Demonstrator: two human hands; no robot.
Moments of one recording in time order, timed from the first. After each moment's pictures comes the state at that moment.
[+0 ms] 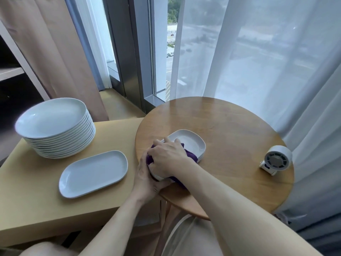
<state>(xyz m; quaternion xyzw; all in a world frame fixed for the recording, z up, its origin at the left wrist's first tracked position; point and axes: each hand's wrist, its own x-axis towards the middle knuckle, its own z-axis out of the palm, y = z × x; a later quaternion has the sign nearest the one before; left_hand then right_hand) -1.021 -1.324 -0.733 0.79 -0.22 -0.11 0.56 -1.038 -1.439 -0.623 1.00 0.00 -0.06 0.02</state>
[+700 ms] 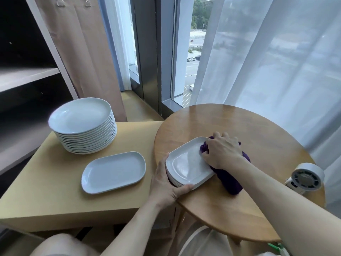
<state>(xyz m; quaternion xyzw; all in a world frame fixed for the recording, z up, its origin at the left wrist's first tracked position) -1.023 -1.324 -0.735 0.79 -0.19 -0.13 0.56 -1.031 -1.547 -0.641 0.98 -0.15 -0.02 0.10</state>
